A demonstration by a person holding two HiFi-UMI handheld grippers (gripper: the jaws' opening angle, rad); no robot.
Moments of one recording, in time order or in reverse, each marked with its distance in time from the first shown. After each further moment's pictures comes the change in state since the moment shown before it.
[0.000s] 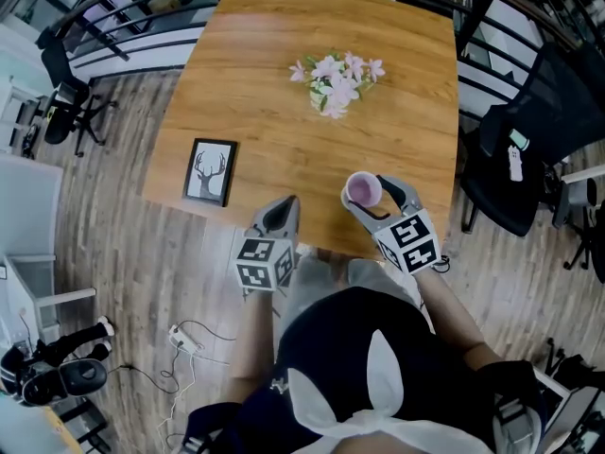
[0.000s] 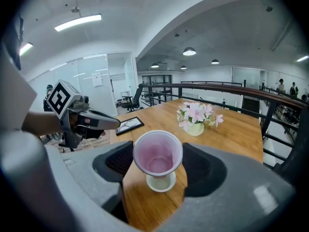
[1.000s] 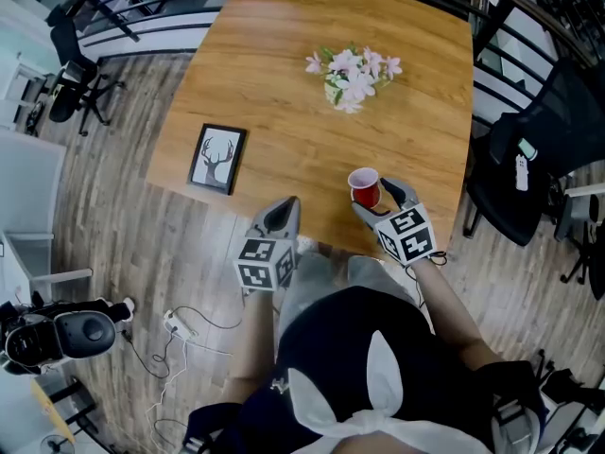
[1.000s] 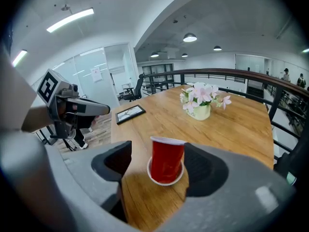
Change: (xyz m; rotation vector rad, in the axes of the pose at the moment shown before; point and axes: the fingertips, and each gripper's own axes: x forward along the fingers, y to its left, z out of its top) left arm -0.015 0.016 -0.020 -0.047 0.017 0.054; right arm 0.039 0.002 -0.048 0.042 0.126 0.053
